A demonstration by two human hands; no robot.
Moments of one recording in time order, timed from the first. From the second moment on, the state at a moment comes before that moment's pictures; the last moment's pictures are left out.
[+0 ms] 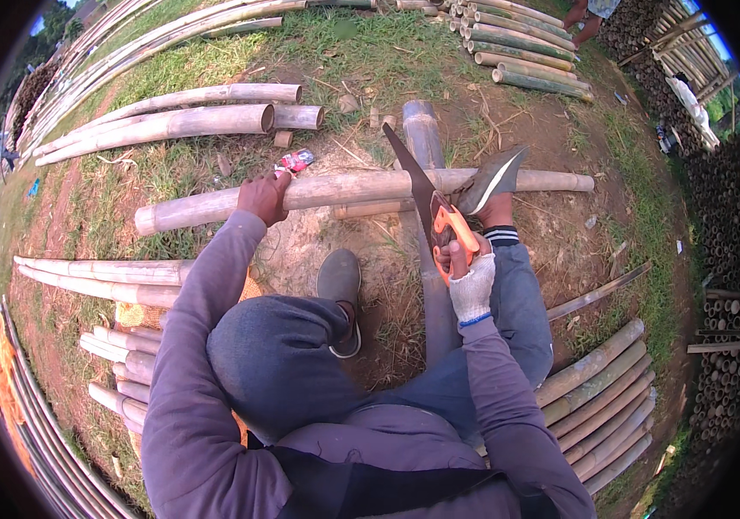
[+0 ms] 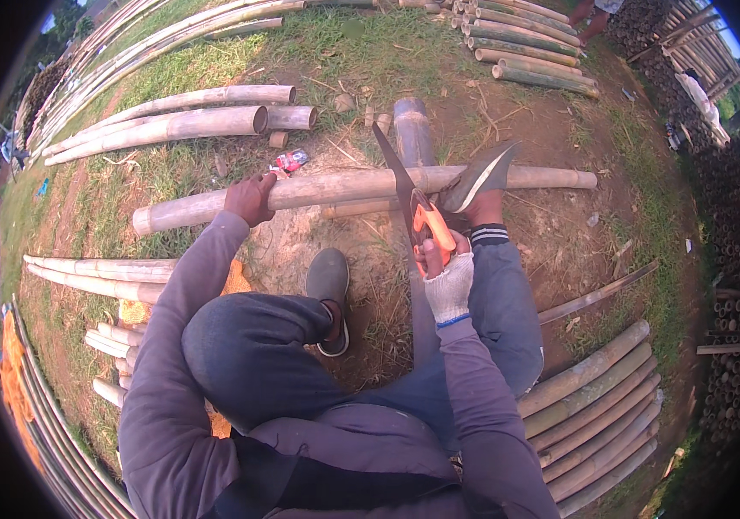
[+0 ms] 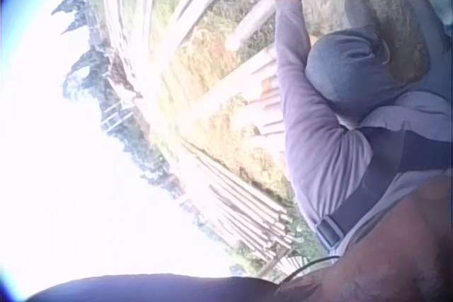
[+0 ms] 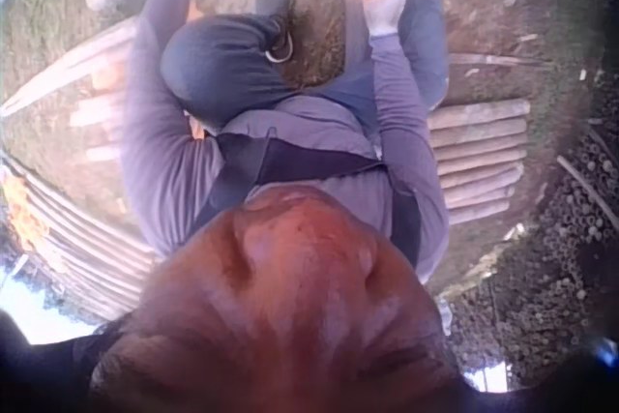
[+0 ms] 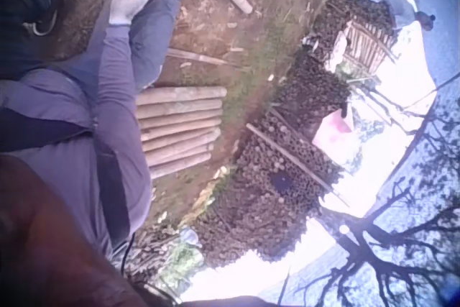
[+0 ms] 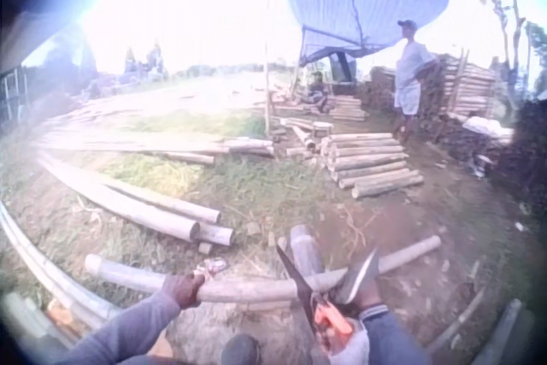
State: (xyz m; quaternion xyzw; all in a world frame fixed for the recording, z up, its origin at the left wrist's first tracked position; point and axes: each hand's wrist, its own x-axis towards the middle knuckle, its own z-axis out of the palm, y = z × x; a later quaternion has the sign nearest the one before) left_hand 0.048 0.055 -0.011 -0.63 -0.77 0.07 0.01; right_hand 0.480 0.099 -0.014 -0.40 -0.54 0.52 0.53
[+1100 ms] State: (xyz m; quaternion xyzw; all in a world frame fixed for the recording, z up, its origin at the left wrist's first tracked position) left_hand 0.052 0.056 0.001 -0.62 -0.78 0.09 0.01; right_hand 0.563 -0.014 0.038 -0.54 -0.58 0.43 0.44
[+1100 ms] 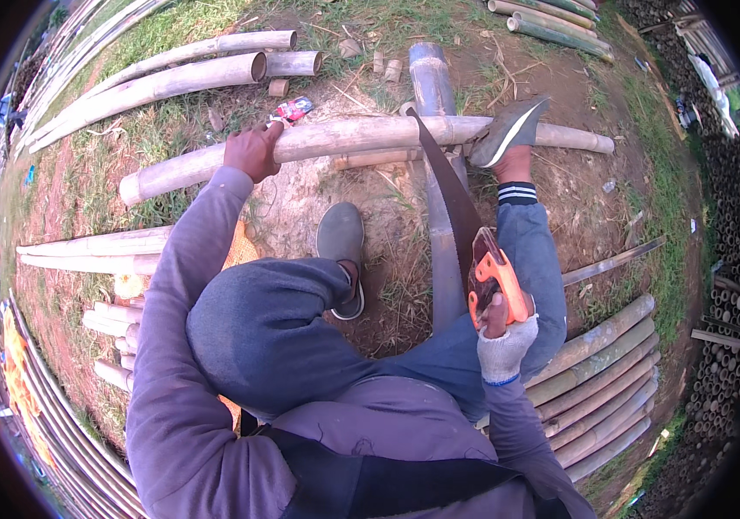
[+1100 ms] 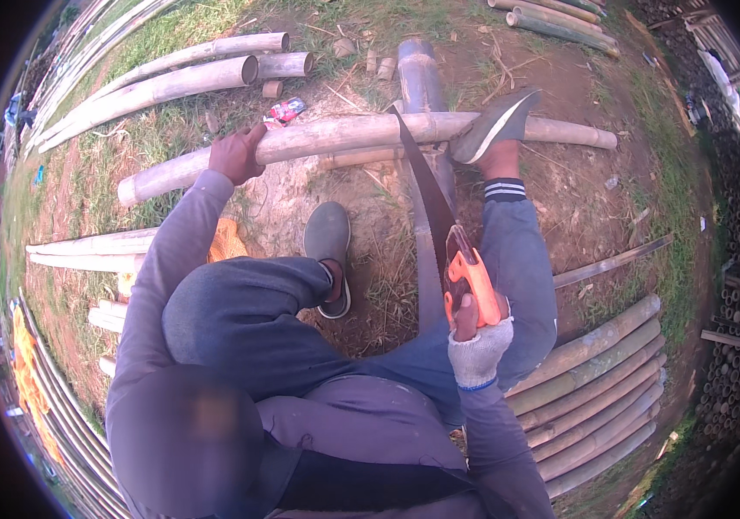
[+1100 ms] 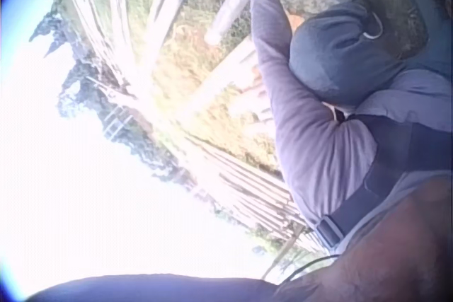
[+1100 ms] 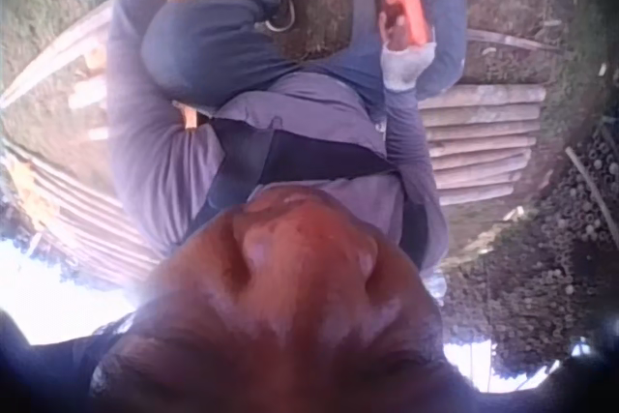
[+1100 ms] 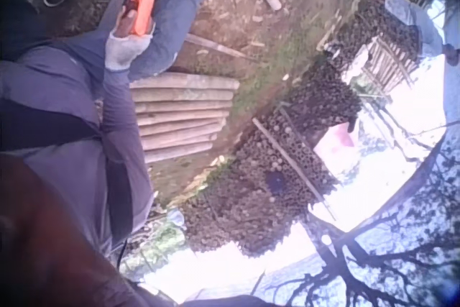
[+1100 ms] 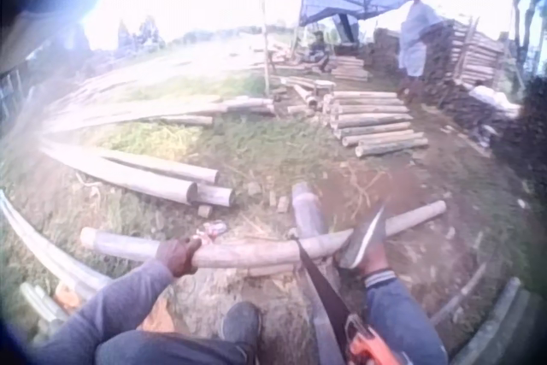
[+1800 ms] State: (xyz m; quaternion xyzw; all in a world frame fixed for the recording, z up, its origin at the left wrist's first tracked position) left_hand 0.061 0.071 0.002 -0.62 -0.78 0.08 -0.01; right_hand 0.477 0.108 -0.020 -0.48 -0.71 0.17 0.49
